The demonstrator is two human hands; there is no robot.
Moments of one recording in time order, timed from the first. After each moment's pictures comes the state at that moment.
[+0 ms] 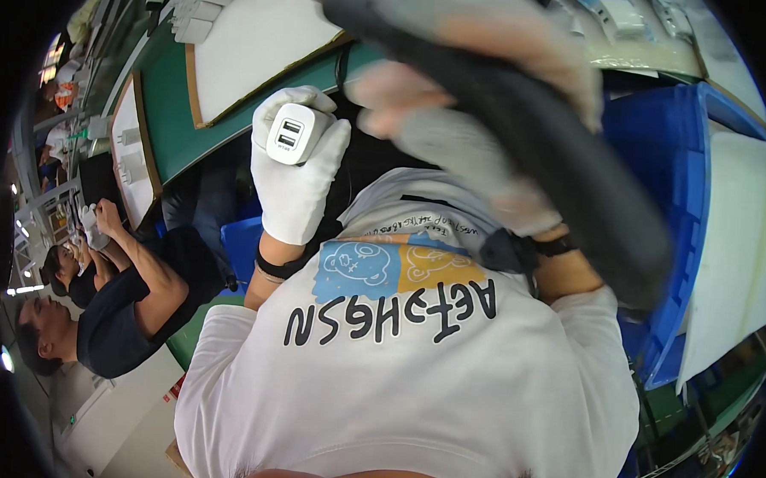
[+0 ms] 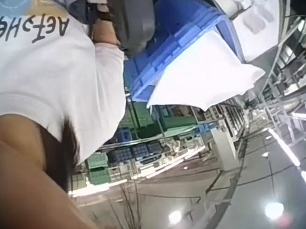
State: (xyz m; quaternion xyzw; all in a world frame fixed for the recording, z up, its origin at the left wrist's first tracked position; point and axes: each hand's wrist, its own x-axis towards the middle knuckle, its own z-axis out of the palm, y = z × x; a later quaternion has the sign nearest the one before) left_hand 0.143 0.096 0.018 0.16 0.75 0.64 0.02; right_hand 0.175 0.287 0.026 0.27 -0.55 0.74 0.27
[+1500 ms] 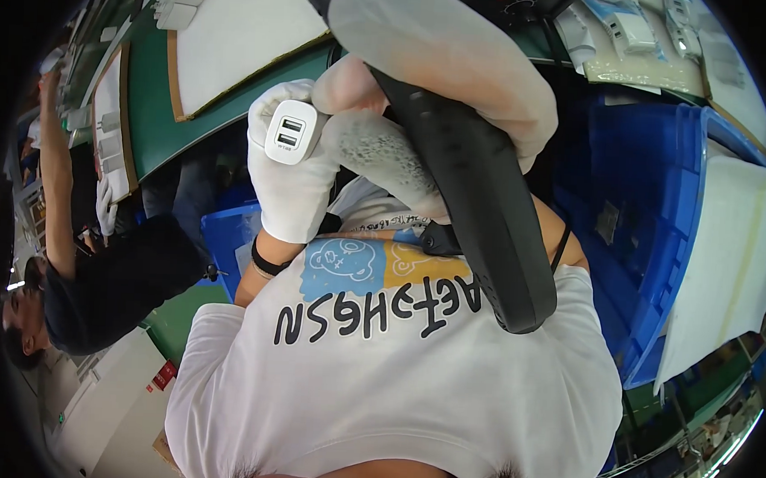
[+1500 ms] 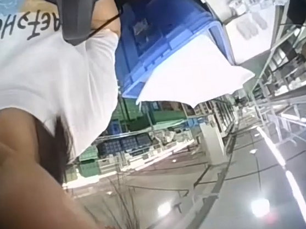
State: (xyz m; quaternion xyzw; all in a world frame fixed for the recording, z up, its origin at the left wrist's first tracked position) left_hand 0.138 0.104 0.001 0.17 0.76 0.63 -0.03; right_hand 0.152 0.275 0.033 0.28 -0.65 0.59 0.37
